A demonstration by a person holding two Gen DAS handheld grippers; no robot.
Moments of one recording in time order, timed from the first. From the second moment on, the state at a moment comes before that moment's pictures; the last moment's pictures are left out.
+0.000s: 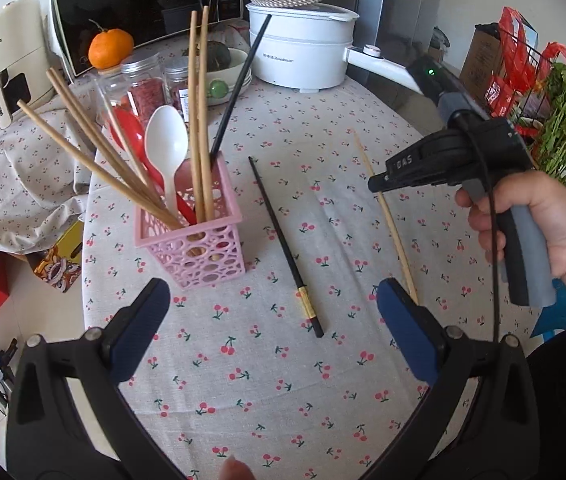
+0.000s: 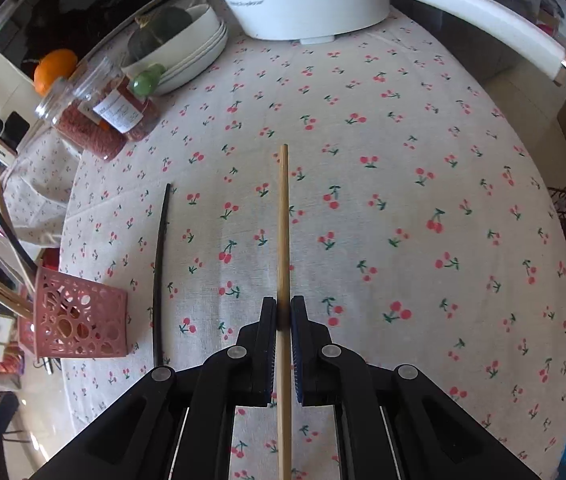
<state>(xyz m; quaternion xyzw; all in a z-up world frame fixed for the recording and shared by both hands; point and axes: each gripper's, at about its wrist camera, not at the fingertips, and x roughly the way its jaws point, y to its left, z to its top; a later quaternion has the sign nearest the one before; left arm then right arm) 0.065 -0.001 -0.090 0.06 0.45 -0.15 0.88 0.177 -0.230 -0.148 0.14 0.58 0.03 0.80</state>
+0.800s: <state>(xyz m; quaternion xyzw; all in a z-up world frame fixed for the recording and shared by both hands) 0.192 -0.146 -0.144 0.13 0.57 -0.03 0.81 0.133 -0.337 -0.112 0.25 0.52 0.03 0.81</state>
